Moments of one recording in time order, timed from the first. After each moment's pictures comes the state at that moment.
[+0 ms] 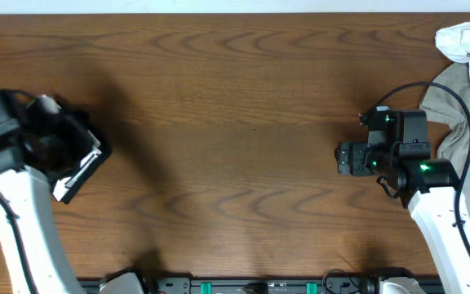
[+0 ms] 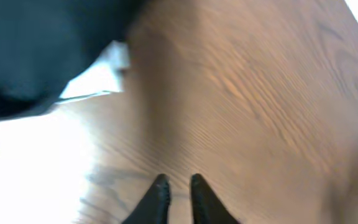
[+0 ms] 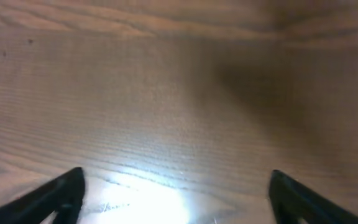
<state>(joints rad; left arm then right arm) 0.44 1.30 1.28 -1.14 0.36 -0.26 0.06 1.19 0.85 -0.68 -0.12 0.04</state>
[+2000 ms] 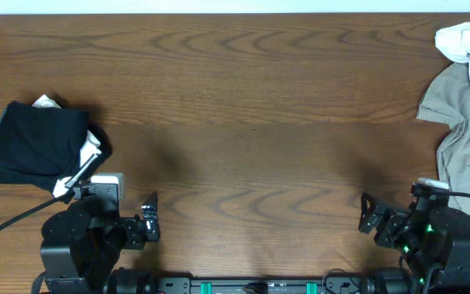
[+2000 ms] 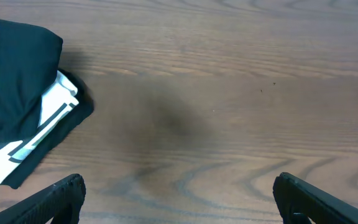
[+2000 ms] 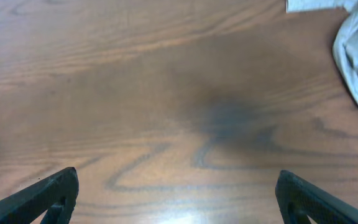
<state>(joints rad) 0.00 0.43 0.87 -1.09 0.12 -0.04 0.04 0.39 0.74 -1.09 -0.02 0.31</state>
